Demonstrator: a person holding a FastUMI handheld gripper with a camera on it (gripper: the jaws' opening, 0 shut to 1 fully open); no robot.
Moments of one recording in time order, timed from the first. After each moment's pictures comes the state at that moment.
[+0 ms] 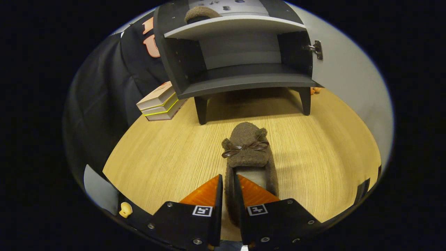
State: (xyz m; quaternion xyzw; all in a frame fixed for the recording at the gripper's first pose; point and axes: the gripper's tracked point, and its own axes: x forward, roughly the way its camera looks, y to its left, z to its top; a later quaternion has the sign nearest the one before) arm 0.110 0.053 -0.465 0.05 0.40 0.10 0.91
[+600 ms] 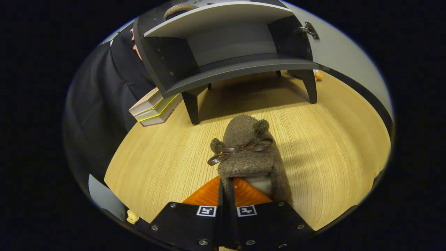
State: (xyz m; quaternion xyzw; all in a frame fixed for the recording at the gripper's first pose) arm 0.133 0.059 -0.495 0.10 0.39 0.10 0.91
